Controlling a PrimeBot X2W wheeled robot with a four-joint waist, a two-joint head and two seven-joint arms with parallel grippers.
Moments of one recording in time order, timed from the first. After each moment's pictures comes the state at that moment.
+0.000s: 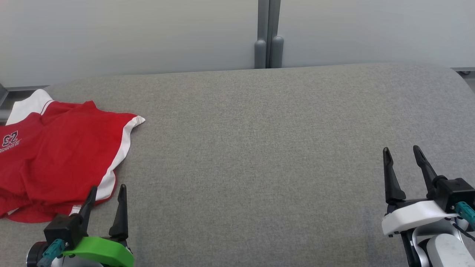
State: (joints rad) left arm 0.02 0.08 -0.04 0.24 -0.28 -0.10 -0.25; right arm 0.06 -0.16 0.10 0.08 0.17 -0.06 -0.25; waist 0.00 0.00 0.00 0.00
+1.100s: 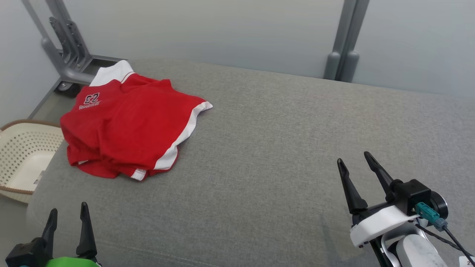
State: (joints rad) left arm 0.11 0.06 0.13 0.19 -0.27 -0.07 -0.25; right arm 0.02 -0.11 0.20 0.14 0.12 0.07 -0.25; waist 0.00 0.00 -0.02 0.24
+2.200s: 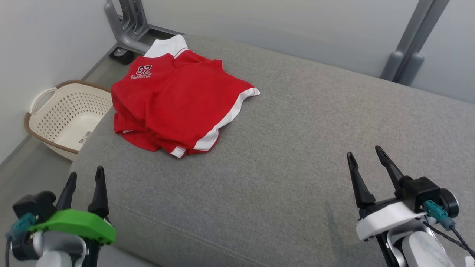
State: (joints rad) left arm -0.05 0.05 0.09 0.27 -0.38 -0.11 -0.13; right arm 0.04 -0.09 0.15 0.11 0.08 0.05 -0.25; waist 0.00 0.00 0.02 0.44
